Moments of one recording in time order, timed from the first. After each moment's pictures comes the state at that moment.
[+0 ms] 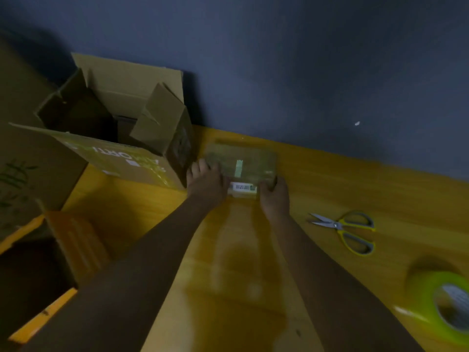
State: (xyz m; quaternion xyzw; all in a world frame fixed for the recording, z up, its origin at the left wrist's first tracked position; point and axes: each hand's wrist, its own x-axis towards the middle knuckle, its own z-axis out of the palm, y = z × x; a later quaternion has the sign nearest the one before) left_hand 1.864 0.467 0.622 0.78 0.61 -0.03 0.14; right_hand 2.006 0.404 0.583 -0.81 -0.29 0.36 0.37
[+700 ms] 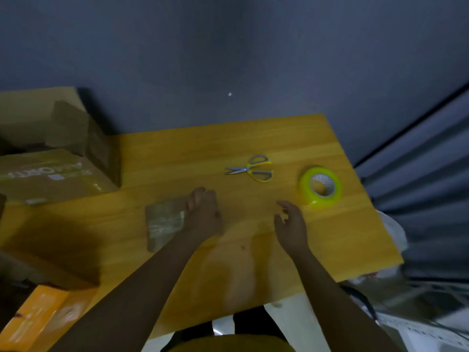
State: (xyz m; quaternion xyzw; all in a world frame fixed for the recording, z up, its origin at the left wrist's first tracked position) left_hand 1.892 0.272 0.668 0.86 0.41 -0.07 0.29; right_hand 2.029 0.099 0.653 -0.88 -0.24 0.17 0.38
